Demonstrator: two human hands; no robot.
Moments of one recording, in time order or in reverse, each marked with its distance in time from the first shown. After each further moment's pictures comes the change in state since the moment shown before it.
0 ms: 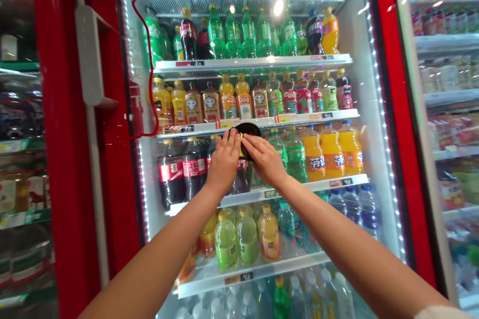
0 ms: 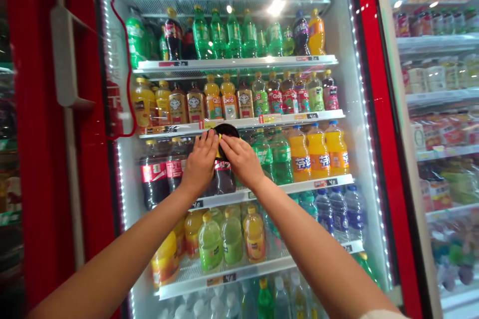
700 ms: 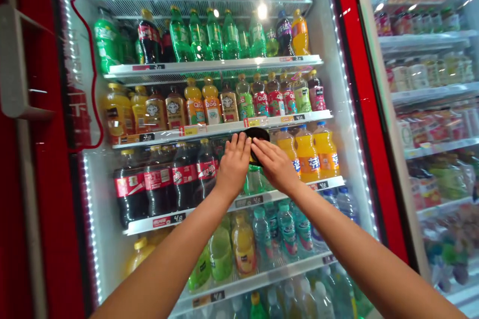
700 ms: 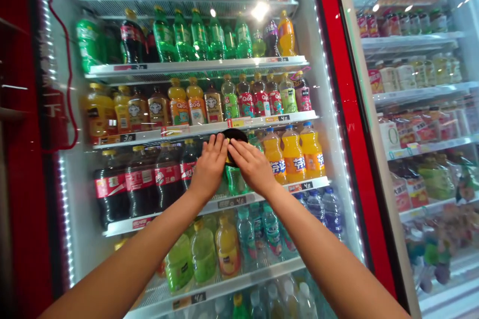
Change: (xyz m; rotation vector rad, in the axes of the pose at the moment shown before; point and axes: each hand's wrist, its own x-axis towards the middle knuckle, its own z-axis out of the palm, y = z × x) left_hand 0.053 0.096 0.049 -0.035 0.004 0.074; right_hand -0.063 0.084 -0.064 -0.093 0.033 -0.017
